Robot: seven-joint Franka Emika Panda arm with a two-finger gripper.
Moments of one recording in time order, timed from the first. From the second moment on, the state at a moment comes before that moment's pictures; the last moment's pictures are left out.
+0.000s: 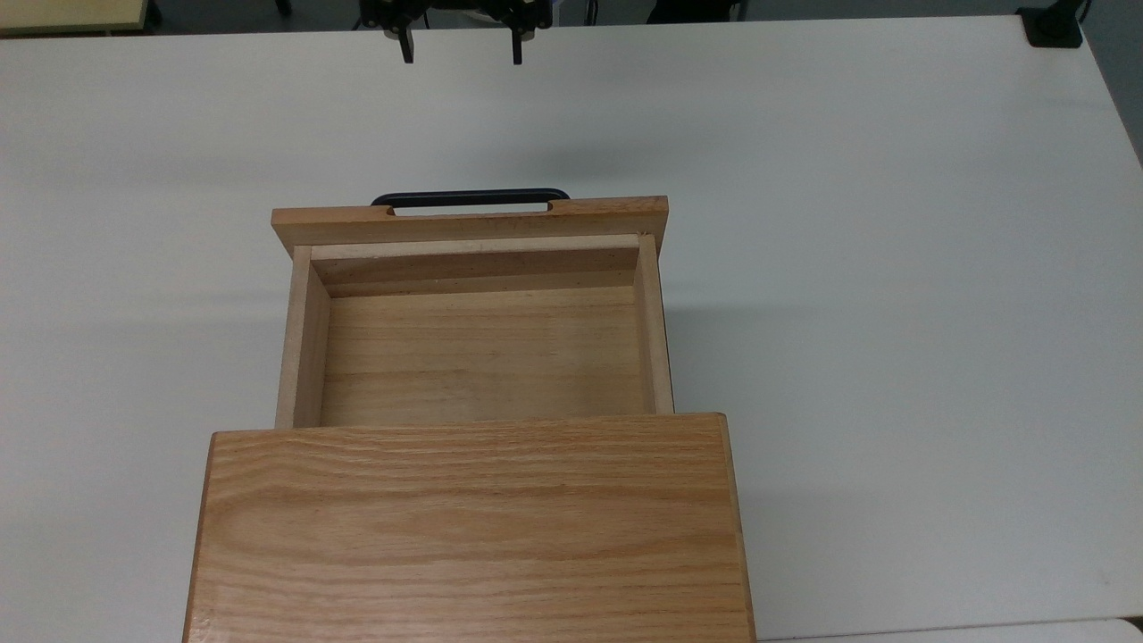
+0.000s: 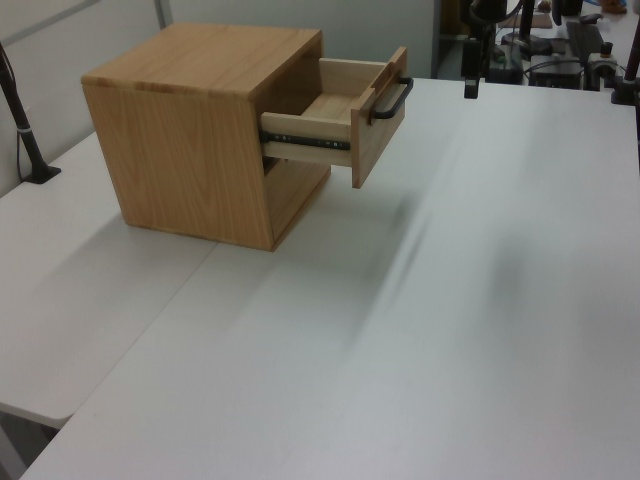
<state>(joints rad) 0.08 0.00 -0.03 -1.65 -0.02 1.64 0.01</state>
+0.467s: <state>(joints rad) 0.08 0.00 -0.03 -1.65 -0.02 1.64 0.00</state>
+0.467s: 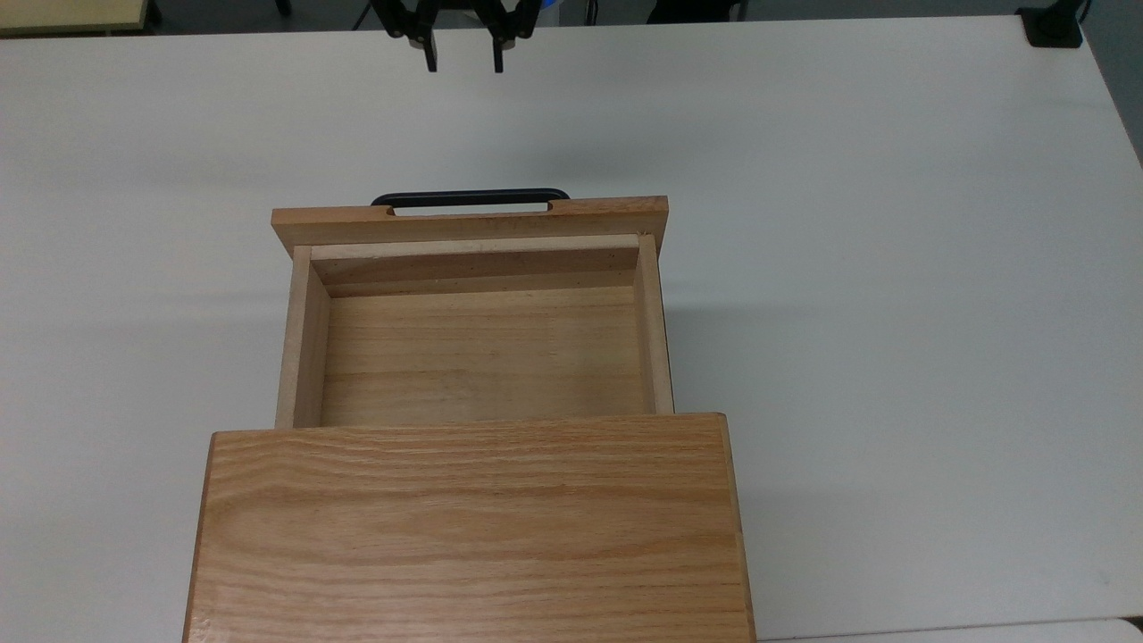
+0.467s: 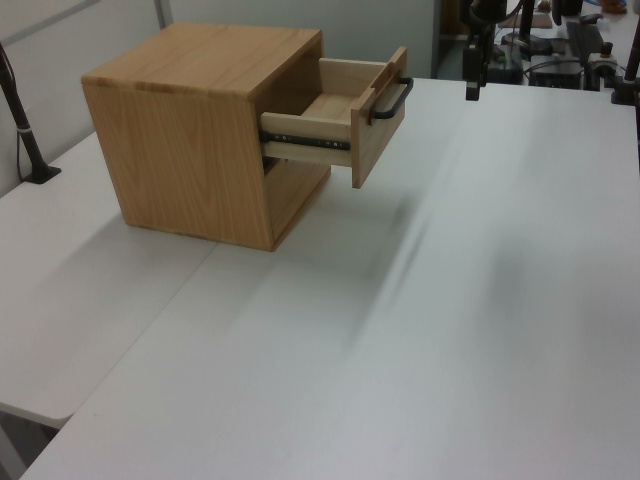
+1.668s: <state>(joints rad) 0.08 0.11 -0.03 -1.65 -0.02 1.80 0.00</state>
